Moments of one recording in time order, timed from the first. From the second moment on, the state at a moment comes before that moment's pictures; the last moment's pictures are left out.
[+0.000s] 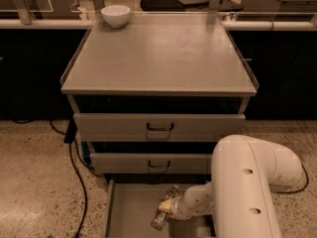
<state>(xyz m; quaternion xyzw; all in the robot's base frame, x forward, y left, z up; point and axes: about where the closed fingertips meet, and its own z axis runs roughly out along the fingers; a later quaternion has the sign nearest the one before) 0.495 -0.058 0.203 -0.95 0.21 -0.03 0.23</state>
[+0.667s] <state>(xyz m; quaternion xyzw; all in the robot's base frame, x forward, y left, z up) 0.491 -0.068 0.107 -0.95 0.18 -0.02 0.24</state>
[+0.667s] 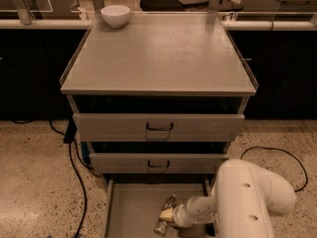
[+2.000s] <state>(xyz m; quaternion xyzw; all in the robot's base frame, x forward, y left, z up) 0.487 -0.066 0.105 -0.95 0.18 -0.02 0.26</state>
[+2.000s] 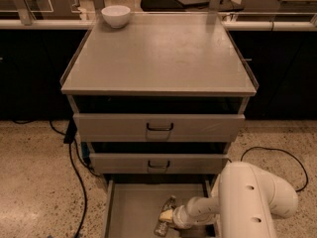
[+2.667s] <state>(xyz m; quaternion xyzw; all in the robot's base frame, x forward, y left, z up) 0.487 -0.066 0.104 -0.95 0.18 -0.02 0.26</state>
